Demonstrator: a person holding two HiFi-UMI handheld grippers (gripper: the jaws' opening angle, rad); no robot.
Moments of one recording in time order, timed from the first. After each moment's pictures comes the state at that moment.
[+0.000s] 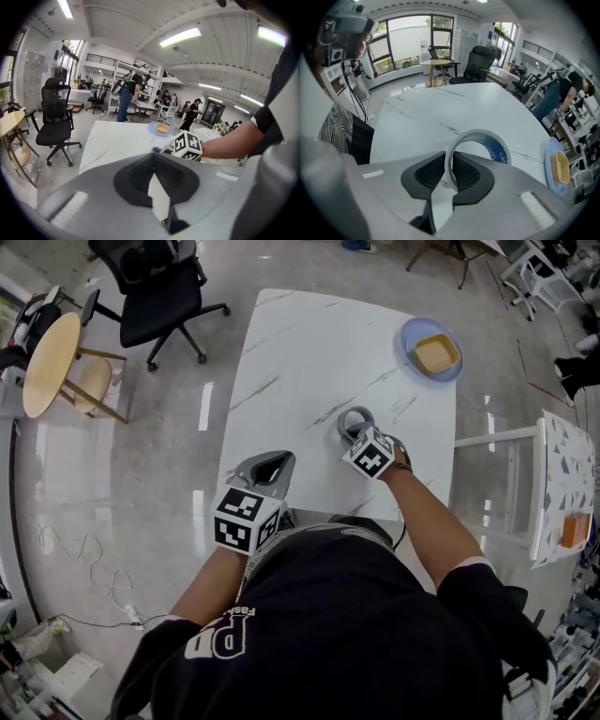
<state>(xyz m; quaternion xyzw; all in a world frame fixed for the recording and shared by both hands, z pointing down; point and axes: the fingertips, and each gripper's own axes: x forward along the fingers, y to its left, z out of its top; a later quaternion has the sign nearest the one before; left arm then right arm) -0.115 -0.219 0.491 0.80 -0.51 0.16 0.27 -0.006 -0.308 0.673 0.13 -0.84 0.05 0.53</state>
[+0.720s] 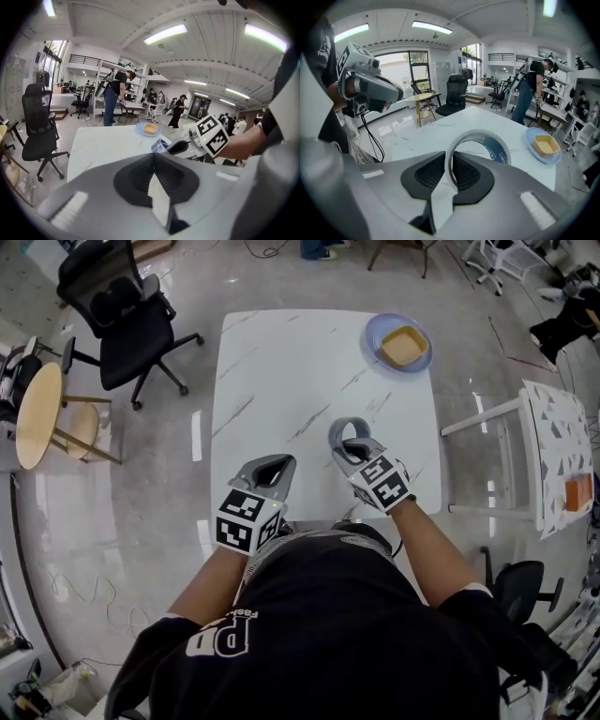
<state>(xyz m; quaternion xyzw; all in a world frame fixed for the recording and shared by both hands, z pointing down) -0.075 -0.242 0.483 0.84 -0.44 0.19 0.24 0.014 -0.283 0.560 0.24 -0.89 0.12 0.36</state>
